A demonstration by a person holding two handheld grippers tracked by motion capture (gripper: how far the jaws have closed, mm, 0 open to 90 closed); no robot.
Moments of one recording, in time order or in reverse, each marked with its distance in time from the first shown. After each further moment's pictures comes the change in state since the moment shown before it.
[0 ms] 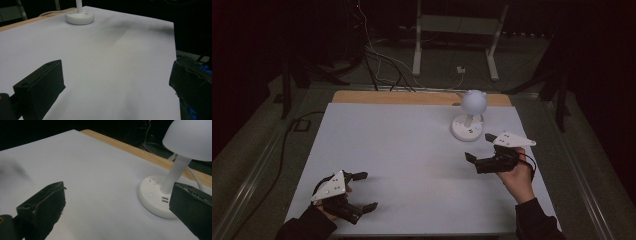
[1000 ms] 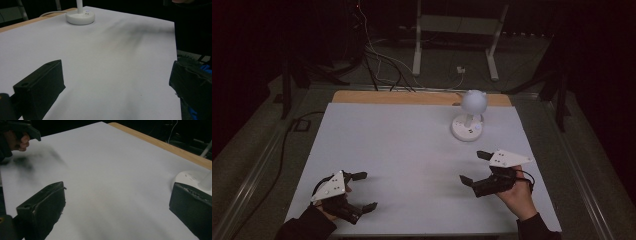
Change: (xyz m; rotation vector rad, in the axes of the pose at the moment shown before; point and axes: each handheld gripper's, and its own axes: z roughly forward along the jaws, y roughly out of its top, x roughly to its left) left arm 0.000 0.000 -0.001 0.002 0.004 0.006; right arm 0.039 -0.017 -0.018 0.033 0.155 -0.059
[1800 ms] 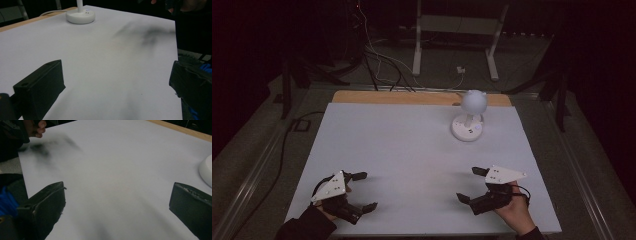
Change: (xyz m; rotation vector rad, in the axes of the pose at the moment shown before) left arm 0.000 0.000 0.000 0.006 0.002 0.003; right arm 0.025 -0.030 0.001 0.041 0.069 0.008
